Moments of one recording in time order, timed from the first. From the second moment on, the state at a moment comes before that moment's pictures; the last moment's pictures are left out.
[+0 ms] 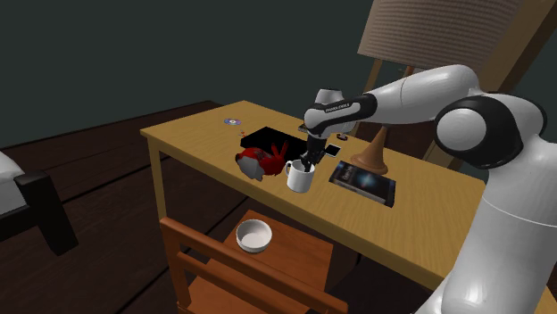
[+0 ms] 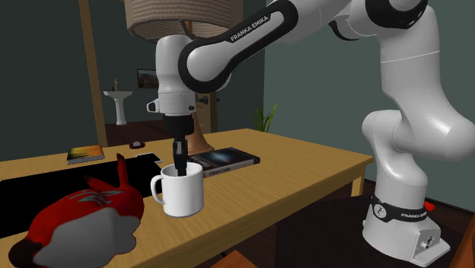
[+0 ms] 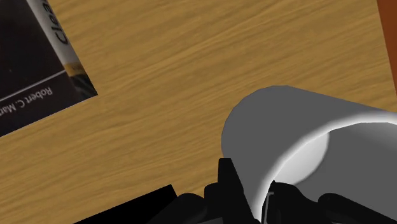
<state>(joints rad) -0.03 0.23 -0.21 -1.91 0.06 2.13 -0.23</state>
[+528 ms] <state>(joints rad) -0.02 0.22 -0.21 -1.90 0.05 2.10 -0.22</state>
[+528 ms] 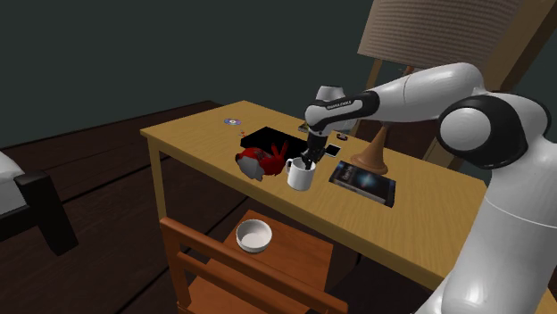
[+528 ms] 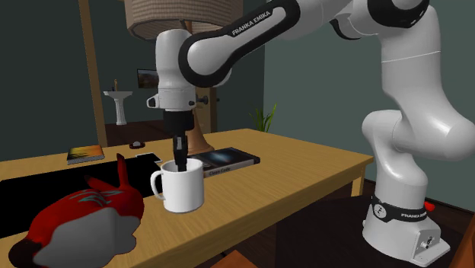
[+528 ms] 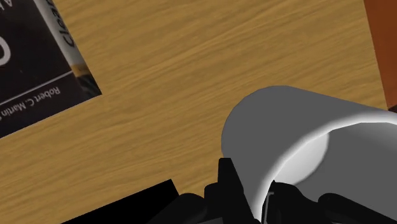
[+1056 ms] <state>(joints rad) -0.02 0.18 -0.22 -1.84 0.04 2.01 -0.22</state>
